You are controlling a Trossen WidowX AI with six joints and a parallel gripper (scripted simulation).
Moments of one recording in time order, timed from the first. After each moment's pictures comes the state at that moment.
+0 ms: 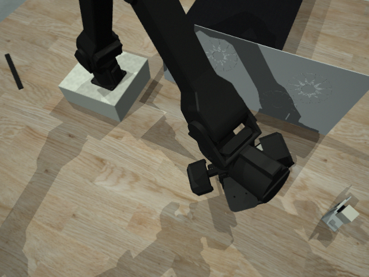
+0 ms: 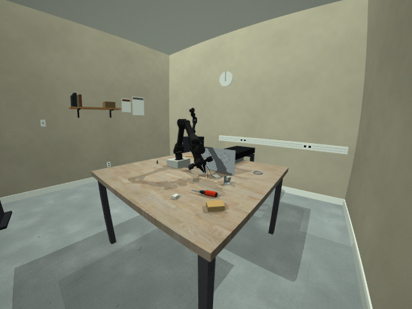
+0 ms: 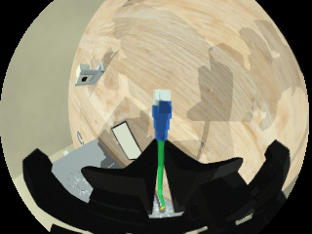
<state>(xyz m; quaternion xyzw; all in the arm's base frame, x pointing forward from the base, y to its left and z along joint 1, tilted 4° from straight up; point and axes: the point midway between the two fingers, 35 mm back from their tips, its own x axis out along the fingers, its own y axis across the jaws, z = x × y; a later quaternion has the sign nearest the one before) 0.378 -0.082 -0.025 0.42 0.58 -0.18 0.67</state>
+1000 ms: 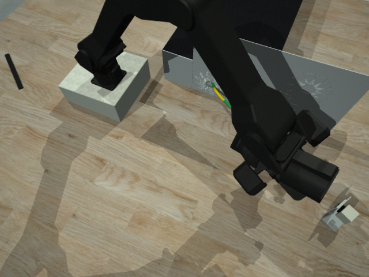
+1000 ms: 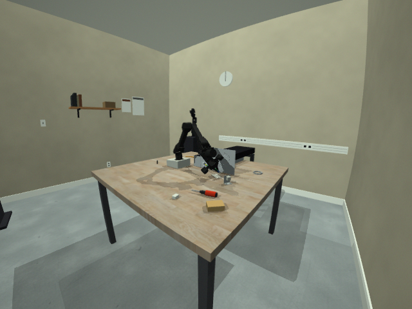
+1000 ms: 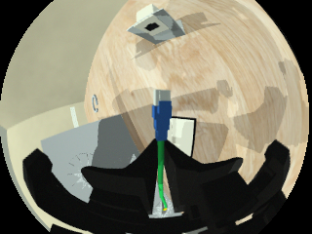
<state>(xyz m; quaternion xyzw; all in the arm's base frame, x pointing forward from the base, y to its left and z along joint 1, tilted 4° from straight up) 0.439 -0.009 -0.031 0.39 0.62 0.03 0.68</state>
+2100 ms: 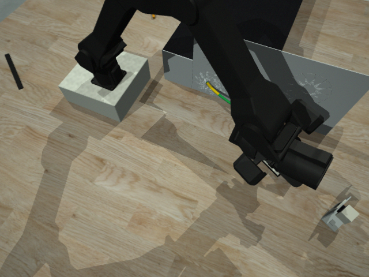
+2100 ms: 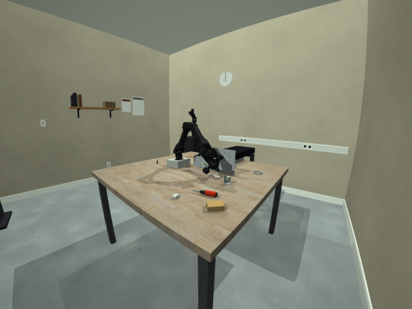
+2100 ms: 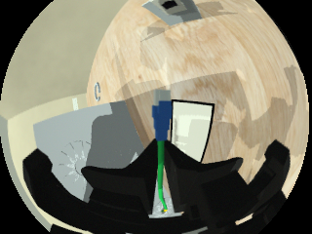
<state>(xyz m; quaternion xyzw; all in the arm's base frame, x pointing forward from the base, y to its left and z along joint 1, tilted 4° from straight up) 0.426 0.016 -0.035 0.38 0.62 0.07 0.68</state>
